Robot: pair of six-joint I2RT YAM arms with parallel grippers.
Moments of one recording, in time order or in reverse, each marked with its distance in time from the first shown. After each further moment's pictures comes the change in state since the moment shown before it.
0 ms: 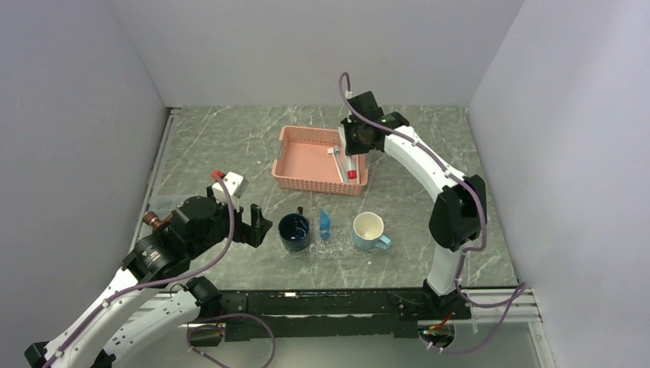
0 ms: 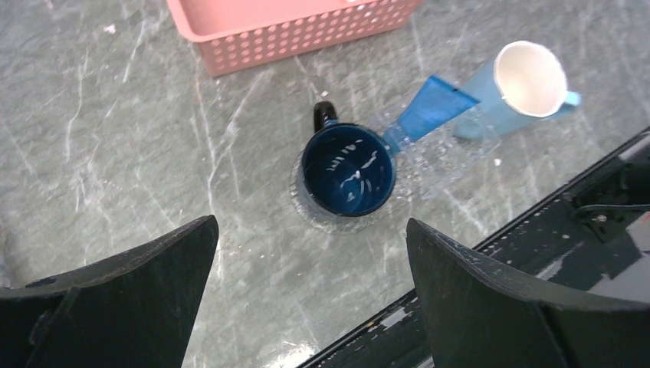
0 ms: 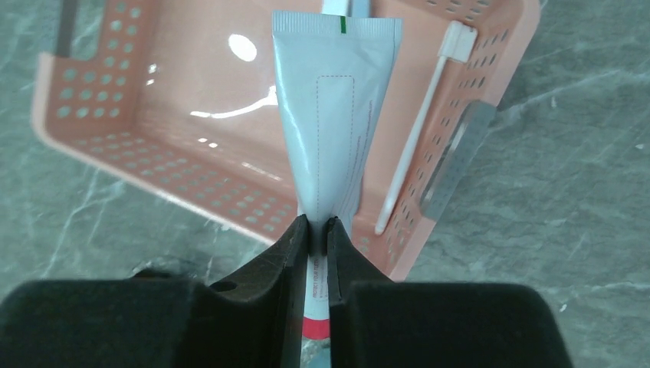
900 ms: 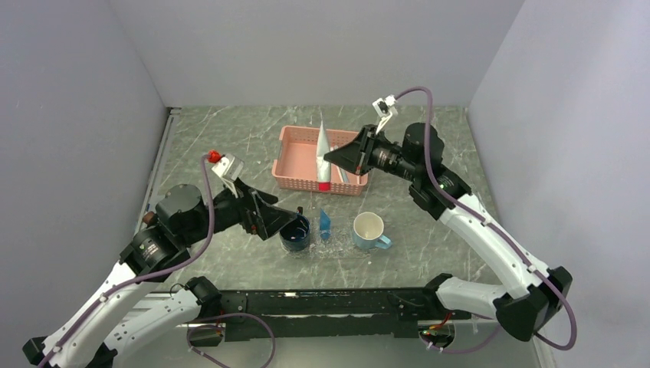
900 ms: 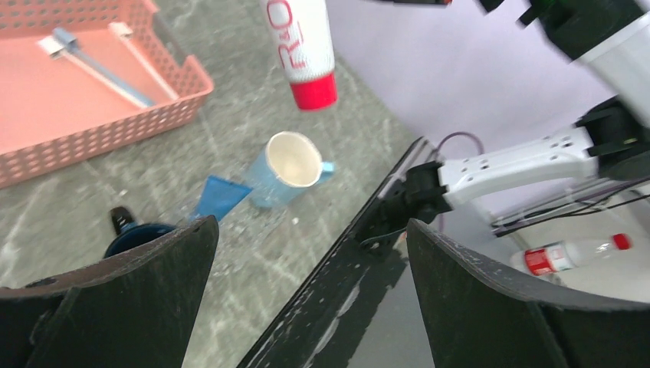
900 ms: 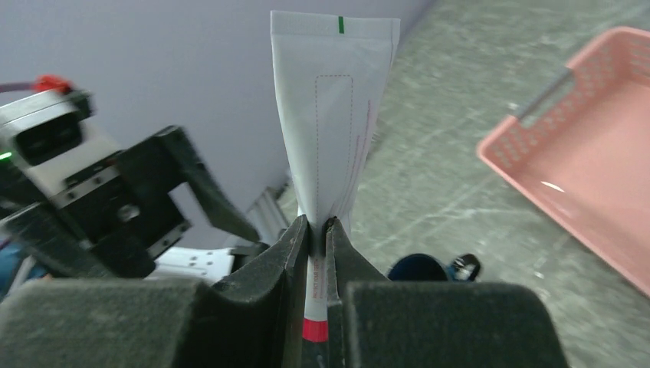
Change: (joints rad) left arm 0.000 0.072 0.115 0.265 0.367 -0.222; right arm 0.091 -0.713 -0.549 0.628 -0.515 0.367
